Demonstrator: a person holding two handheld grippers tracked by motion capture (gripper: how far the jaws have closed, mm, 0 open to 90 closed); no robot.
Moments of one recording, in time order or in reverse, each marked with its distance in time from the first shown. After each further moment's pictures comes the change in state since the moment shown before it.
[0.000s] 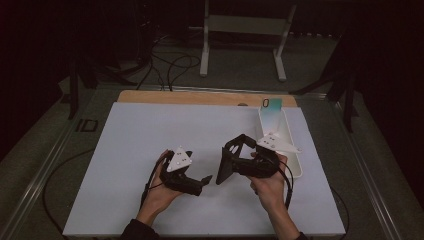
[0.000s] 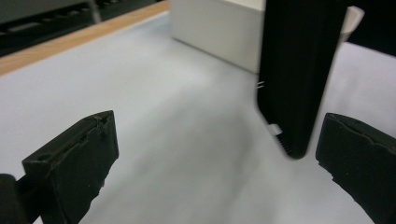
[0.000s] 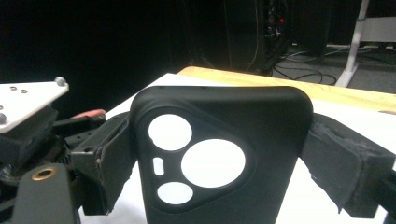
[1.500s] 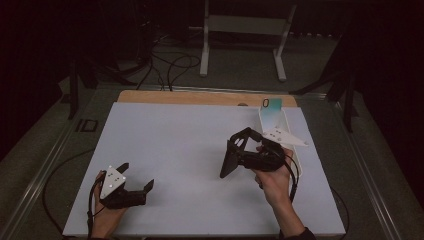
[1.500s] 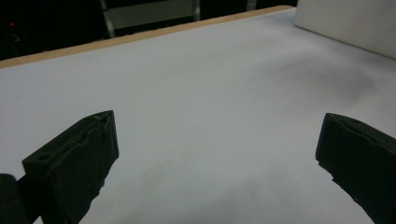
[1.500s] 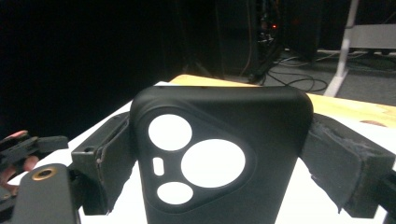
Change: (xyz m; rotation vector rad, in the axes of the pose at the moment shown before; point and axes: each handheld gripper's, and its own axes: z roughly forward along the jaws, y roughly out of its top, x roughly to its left) left arm 0.051 -0.099 -0.098 -0.100 0.327 -0.124; right arm -0.011 0.018 -0.006 -0.016 -0.030 0.003
